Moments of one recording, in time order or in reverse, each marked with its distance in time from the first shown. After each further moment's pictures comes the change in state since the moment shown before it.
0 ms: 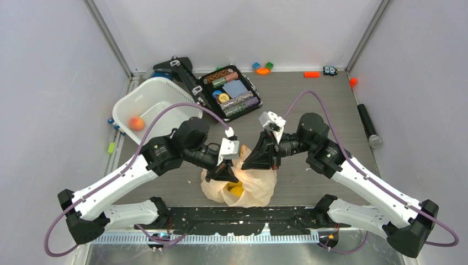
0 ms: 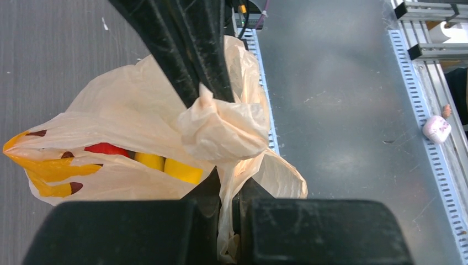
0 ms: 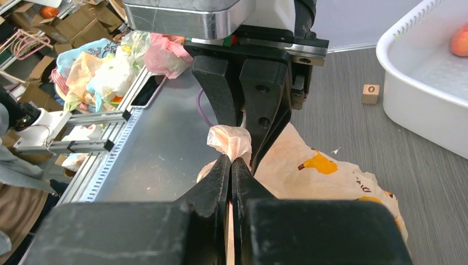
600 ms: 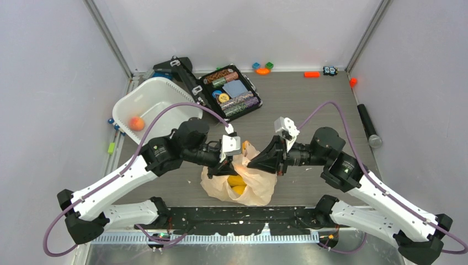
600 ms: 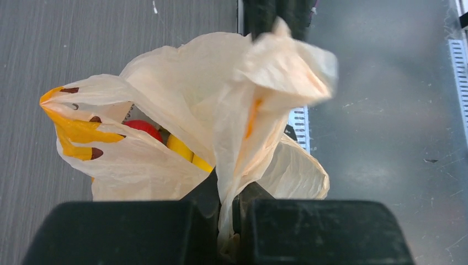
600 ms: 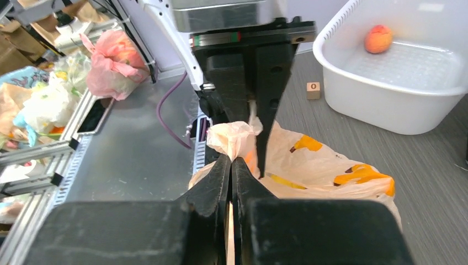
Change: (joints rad) left arm -0.004 -0.006 0.003 0.025 -0.173 -0.025; right arm 0.060 -0.199 -0.046 -0.131 0.324 -0.032
